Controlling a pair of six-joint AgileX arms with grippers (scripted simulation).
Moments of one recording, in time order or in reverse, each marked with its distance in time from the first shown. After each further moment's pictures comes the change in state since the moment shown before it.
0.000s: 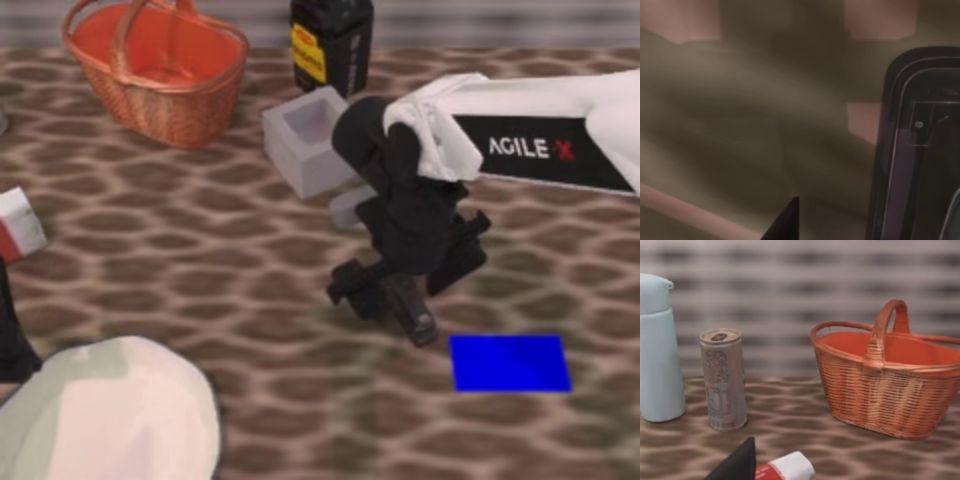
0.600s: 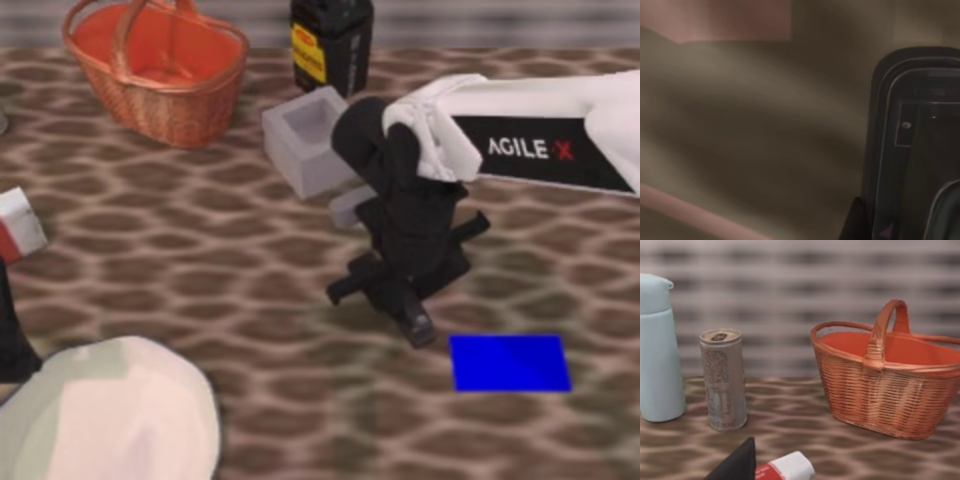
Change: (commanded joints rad) left arm 0.000 0.000 0.000 0.000 0.000 0.000; right arm 0.000 0.000 0.000 0.000 0.000 0.000
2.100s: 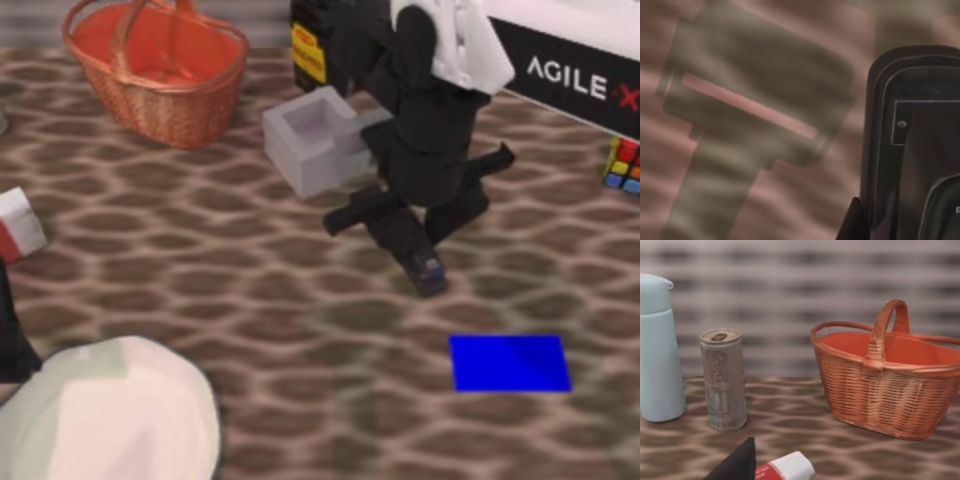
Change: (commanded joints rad) left arm 0.000 0.000 0.000 0.000 0.000 0.000; right arm 0.001 -0.102 0.235 -0.341 -0.001 0.061
